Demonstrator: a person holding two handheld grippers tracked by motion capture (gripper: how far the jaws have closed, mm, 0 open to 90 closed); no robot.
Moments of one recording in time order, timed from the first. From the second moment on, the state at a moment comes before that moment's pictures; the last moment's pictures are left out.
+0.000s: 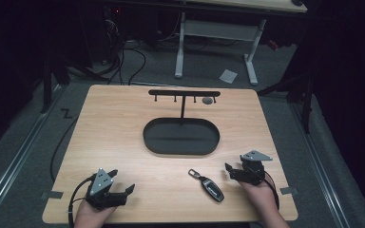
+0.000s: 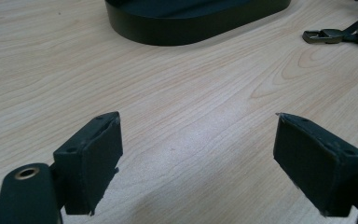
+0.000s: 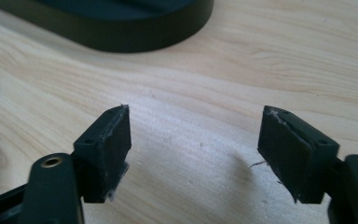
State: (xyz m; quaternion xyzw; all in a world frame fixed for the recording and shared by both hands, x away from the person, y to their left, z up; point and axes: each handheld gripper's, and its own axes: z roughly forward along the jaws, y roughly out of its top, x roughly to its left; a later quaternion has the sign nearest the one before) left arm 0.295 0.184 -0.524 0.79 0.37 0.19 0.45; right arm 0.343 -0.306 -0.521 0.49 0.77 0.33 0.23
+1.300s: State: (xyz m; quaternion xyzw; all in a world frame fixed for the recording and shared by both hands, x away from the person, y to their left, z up) left arm 0.295 0.187 -0.521 0.79 0.35 0.18 0.47; right arm 0.355 -0.263 -0.482 0.43 0.90 0.05 0.09
